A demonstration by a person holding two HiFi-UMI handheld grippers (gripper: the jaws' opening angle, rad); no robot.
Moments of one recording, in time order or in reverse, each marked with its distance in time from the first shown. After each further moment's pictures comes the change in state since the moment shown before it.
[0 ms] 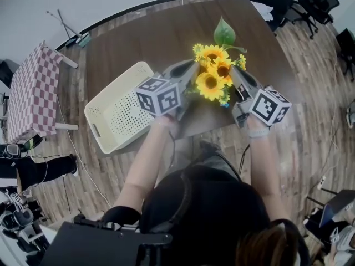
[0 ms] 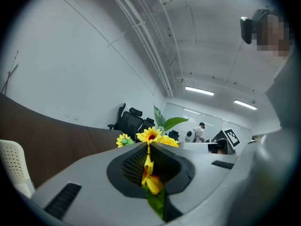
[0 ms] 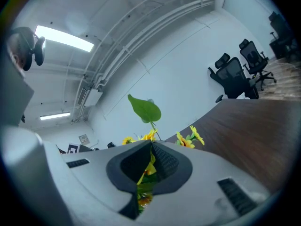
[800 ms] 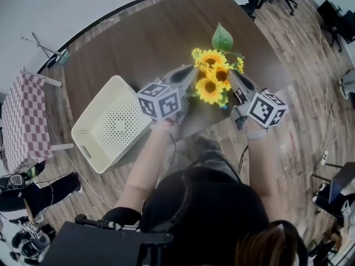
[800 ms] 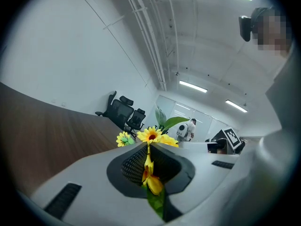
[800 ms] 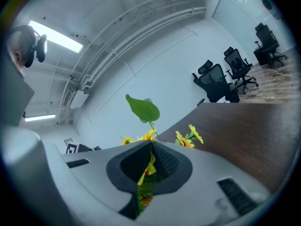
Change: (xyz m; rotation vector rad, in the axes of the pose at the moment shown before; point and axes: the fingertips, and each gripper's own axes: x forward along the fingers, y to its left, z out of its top) left arm 0.090 -0.047 -0.058 -0.033 0.117 -0.130; right arm -0.066 -0.089 0.005 0.048 -0.051 -0.145
